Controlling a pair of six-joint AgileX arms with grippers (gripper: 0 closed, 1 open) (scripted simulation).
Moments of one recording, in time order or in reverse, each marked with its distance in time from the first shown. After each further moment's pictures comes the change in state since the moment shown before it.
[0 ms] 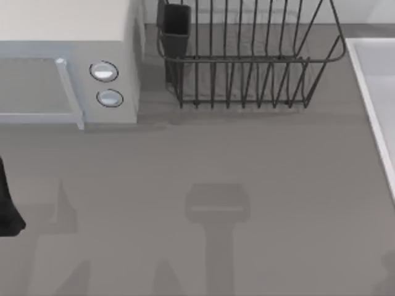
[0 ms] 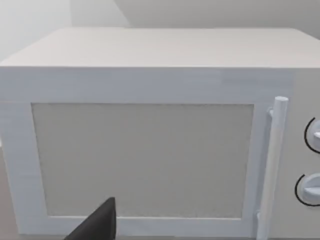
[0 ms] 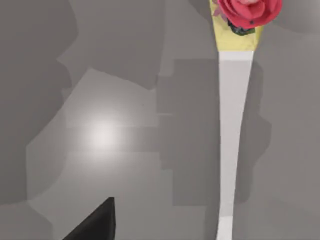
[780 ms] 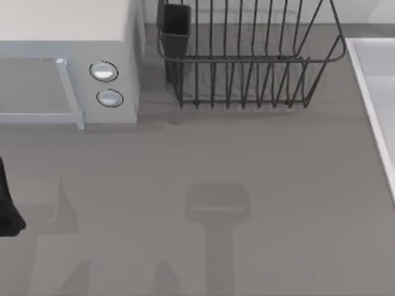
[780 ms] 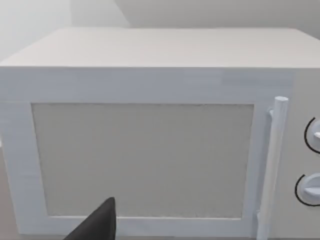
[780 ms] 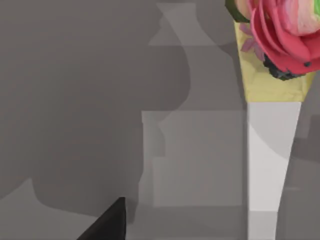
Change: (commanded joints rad) left arm 0.000 0.000 0.000 0.000 0.000 0.000; right arm 0.002 0.171 -0.187 0.362 0.000 0.004
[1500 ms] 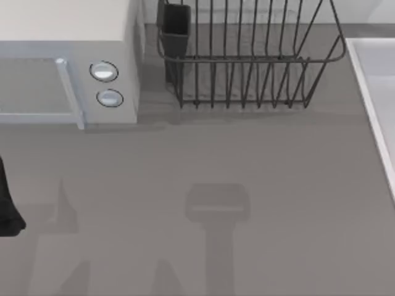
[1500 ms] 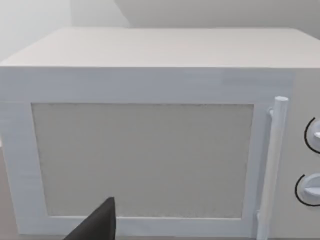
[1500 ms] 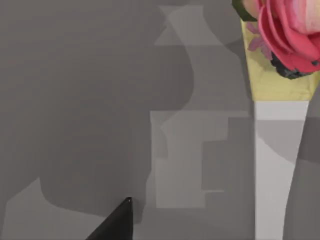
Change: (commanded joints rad) left arm 0.000 0.000 0.000 0.000 0.000 0.000; right arm 0.000 0.000 0.000 0.000 0.000 0.000
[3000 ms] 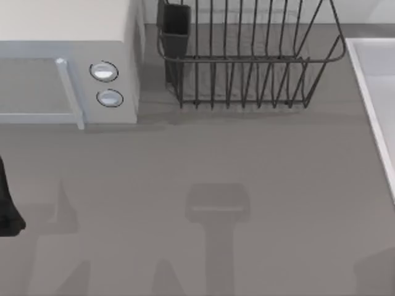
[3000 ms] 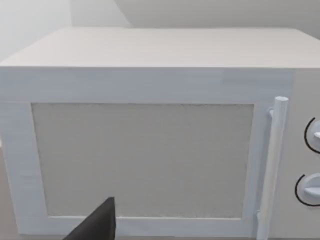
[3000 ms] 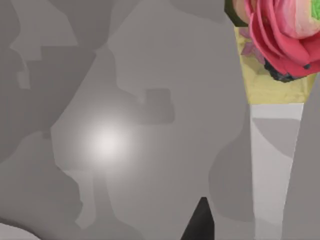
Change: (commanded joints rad) left arm 0.000 0.000 0.000 0.000 0.000 0.000; right arm -0.005 -0.244 0.327 -0.557 -0.016 0.009
